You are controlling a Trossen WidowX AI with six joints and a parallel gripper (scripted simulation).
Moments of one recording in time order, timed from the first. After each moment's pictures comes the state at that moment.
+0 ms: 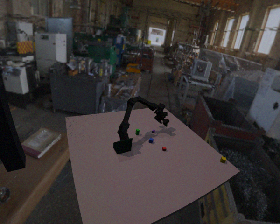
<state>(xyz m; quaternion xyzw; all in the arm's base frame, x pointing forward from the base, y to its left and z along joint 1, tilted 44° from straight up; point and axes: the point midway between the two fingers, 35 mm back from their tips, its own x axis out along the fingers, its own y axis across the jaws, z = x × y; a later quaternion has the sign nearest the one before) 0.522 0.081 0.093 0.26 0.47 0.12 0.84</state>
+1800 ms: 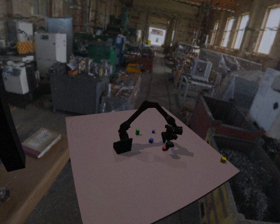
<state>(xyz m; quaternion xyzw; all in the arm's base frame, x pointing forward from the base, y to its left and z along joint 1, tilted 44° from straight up) 0.330 -0.113 -0.117 0.40 0.68 0.11 0.61</state>
